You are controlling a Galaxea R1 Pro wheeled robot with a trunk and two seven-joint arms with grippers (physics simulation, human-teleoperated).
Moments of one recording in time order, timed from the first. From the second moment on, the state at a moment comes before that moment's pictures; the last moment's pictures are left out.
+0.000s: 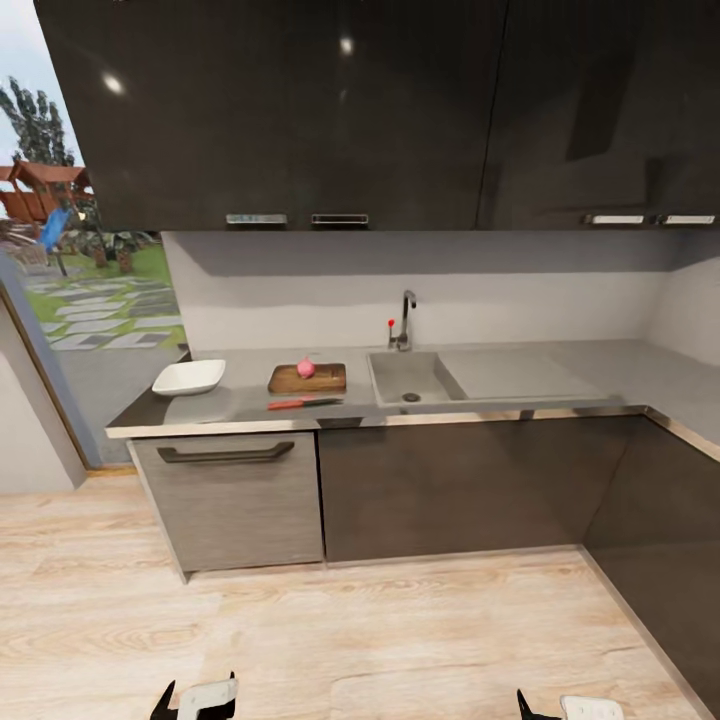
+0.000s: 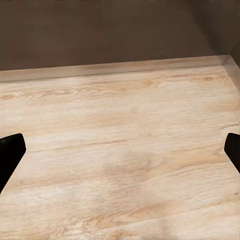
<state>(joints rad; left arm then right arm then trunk) -0.42 -0.01 -0.18 0.08 0.11 -0.82 0.29 -0.16 -0.12 -0.07 -0.47 -0.05 -0.40 0.03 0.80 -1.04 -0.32</state>
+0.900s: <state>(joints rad) -0.42 -0.01 -0.18 0.08 0.11 -0.82 0.29 -0.16 -0.12 -0.07 -0.47 -0.05 -0.40 0.03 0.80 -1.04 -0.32</state>
